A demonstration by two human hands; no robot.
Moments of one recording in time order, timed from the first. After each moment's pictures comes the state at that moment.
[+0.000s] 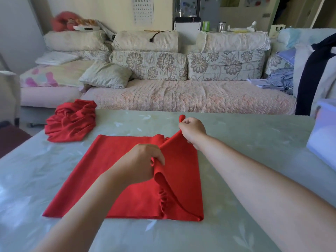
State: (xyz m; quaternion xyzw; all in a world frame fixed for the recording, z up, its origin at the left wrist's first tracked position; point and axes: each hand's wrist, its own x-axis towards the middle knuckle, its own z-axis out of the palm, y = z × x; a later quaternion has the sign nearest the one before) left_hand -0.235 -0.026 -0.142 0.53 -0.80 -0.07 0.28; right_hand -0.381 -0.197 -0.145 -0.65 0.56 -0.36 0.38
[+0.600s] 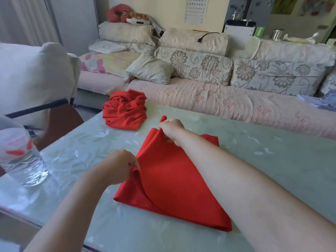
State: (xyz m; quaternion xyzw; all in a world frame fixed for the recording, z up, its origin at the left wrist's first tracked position) left_hand -0.028 0.081 -0.176 0.77 -0.59 -0.14 0.20; right_hand -0.121 -0.126 -0.157 -0.72 0.45 -0.22 0.49
